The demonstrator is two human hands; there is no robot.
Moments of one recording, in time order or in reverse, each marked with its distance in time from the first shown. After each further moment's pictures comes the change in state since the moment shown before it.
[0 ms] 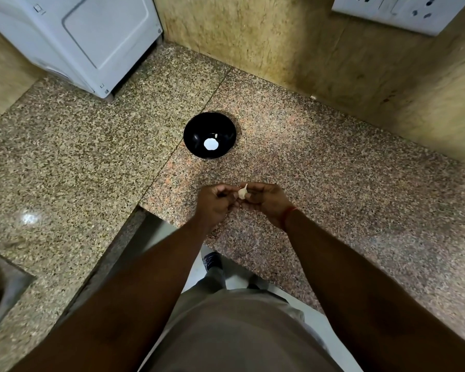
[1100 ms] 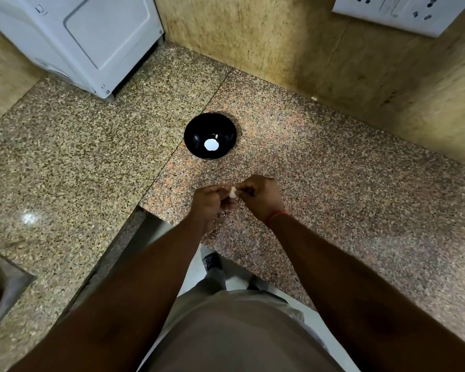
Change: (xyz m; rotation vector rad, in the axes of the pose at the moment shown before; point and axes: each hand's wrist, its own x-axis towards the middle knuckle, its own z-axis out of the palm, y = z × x) left_hand -0.004 0.016 -0.006 -0.292 0.093 -0.256; right_hand 0.004 -0.005 0.020 -0.946 0.245 -0.660
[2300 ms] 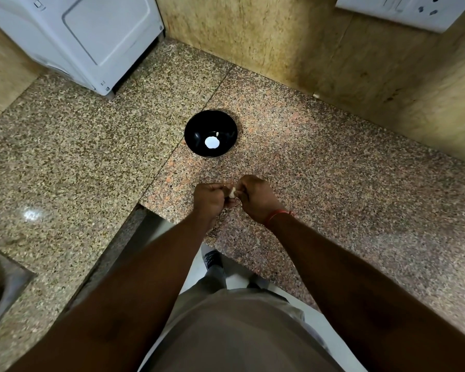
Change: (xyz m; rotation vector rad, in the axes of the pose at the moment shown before) left_hand 0.002 0.001 0.009 0.177 0.136 0.101; right_hand 0.002 0.001 0.007 -0.110 -0.187 -0.057
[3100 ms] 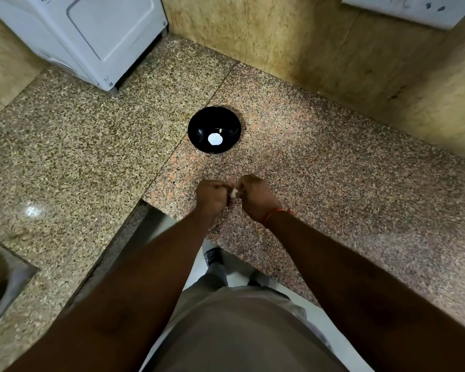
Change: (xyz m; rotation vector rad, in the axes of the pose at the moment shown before) left_hand 0.004 -0.005 -0.004 0.115 0.019 -0.040; right_hand 0.002 -0.008 0.011 -0.078 -0.066 0.084
